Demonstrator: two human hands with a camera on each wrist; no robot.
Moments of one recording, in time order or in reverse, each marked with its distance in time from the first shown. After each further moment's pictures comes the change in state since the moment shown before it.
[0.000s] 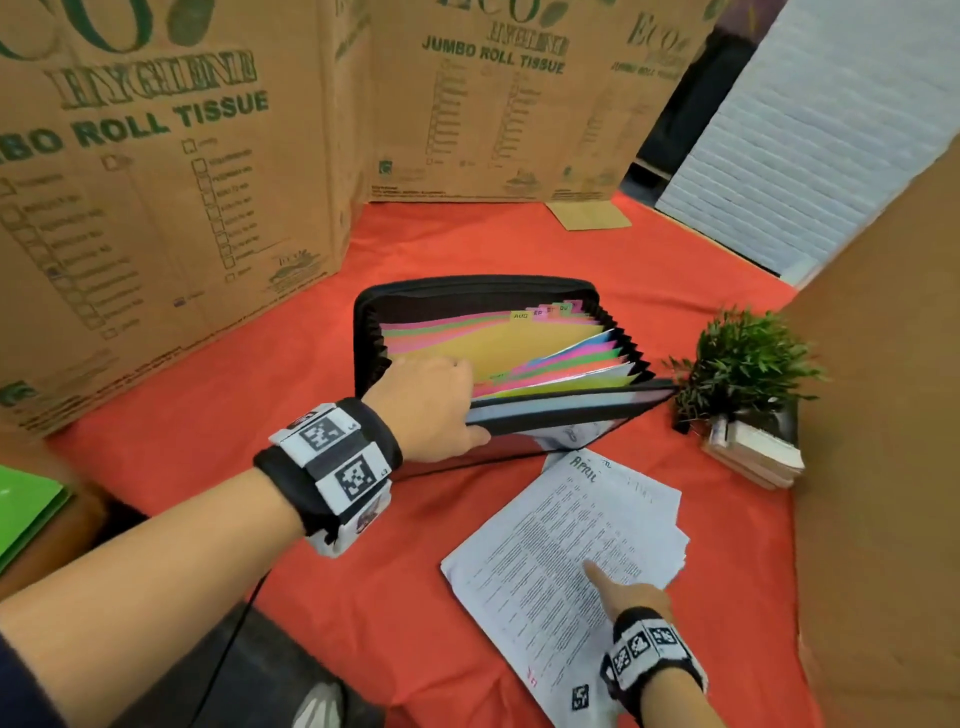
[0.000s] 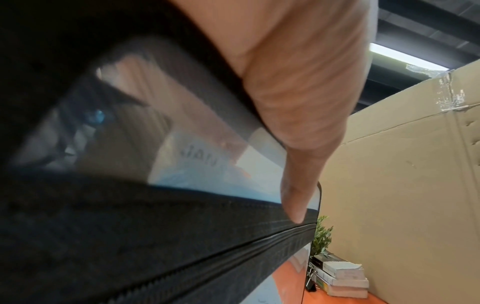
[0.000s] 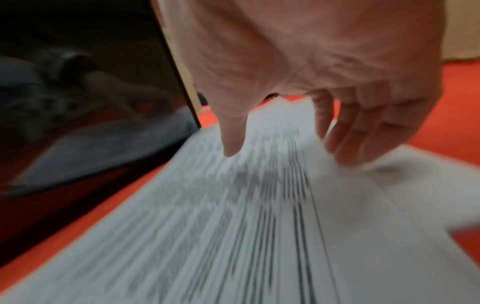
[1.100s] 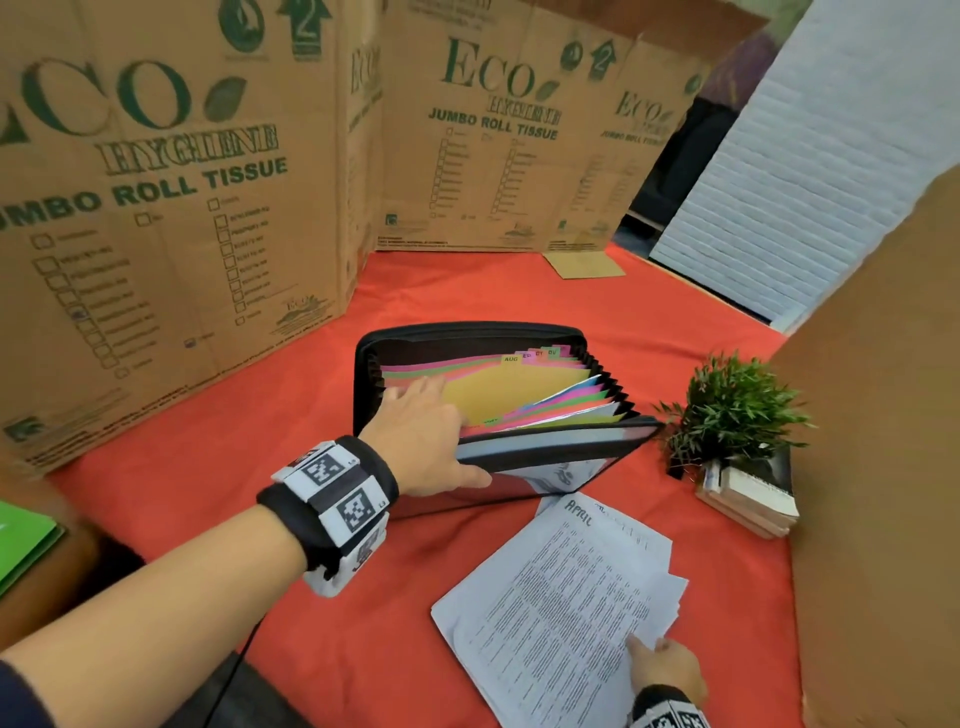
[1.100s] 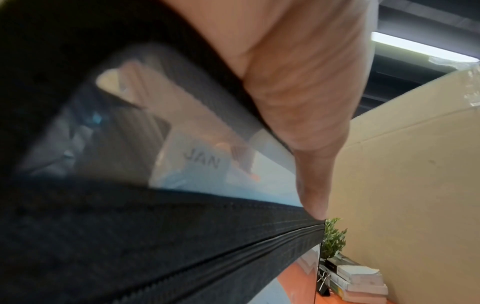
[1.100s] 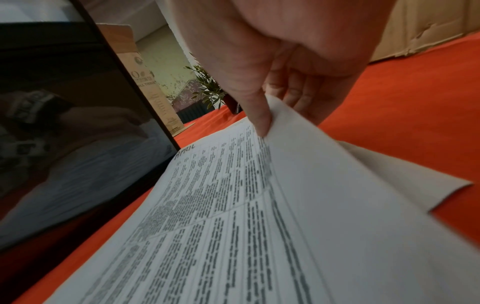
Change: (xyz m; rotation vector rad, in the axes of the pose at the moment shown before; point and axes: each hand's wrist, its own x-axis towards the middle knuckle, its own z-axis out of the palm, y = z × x) left_hand -0.004 0.004 -0.011 -0.025 -0.077 -0.107; right_hand -0.001 0.025 -0.027 0.394 0.156 0.002
